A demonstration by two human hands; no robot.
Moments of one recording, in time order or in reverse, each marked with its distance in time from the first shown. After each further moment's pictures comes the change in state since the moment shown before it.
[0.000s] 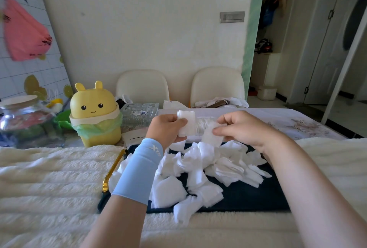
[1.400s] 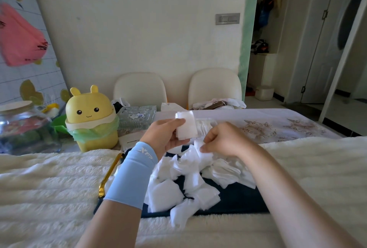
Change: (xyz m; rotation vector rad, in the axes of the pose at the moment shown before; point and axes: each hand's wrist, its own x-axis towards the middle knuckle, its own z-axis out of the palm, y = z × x) left_hand -0.001 0.000 0.000 -0.328 -0.148 -0.158; right_hand 0.008 0.004 0.031 -0.383 0.041 0.075
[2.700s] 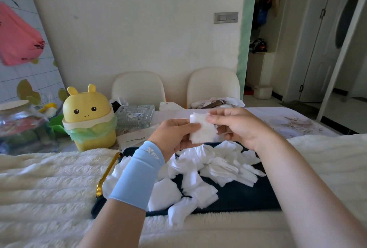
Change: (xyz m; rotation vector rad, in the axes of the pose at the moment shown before) left_hand -0.011 -0.003 0.023 0.097 -0.216 0.010; right_hand -0.002 0.008 -0.030 0.817 -0.008 0.012
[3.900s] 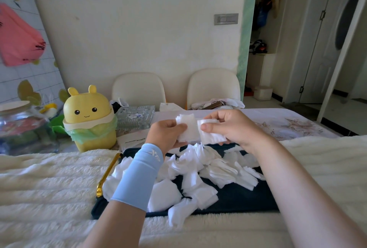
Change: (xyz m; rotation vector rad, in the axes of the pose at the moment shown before) left_hand 0.007 -0.006 -0.013 0.208 0.345 0.066; right_hand 0.001 0.007 0.005 -0.186 -0.068 -0.143
